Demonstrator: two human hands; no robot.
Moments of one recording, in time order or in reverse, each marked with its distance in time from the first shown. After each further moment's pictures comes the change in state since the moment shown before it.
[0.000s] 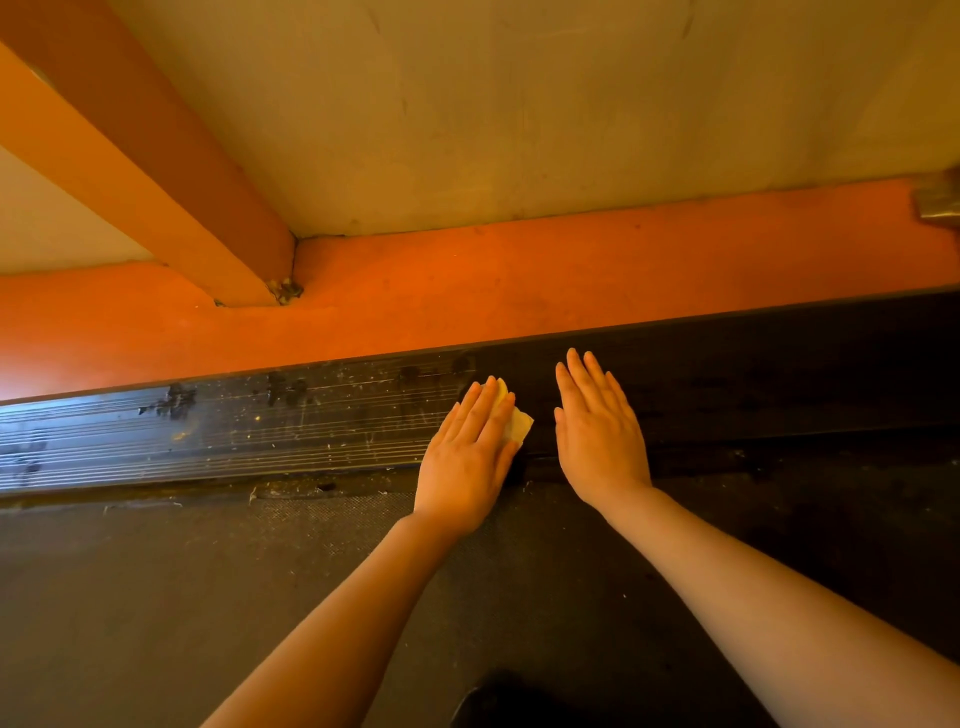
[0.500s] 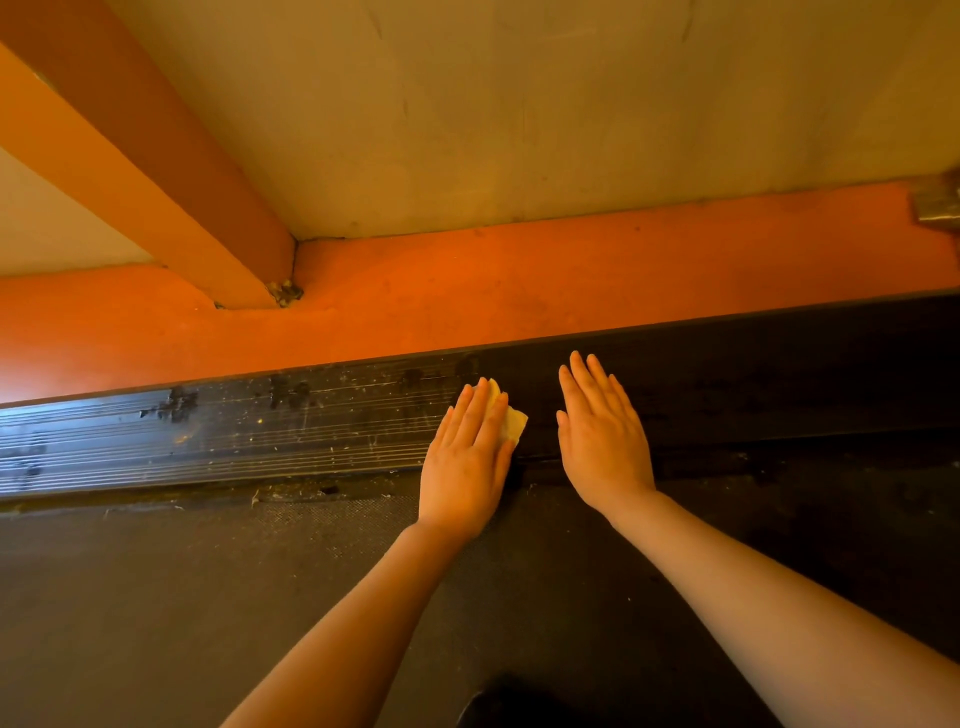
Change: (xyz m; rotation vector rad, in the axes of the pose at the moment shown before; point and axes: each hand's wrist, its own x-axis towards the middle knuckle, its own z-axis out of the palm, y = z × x) left_hand -0.002 0.001 0.001 -0.038 0.050 -0.066; right_hand -0.001 -0.001 0.000 -0.021 -0.004 0.012
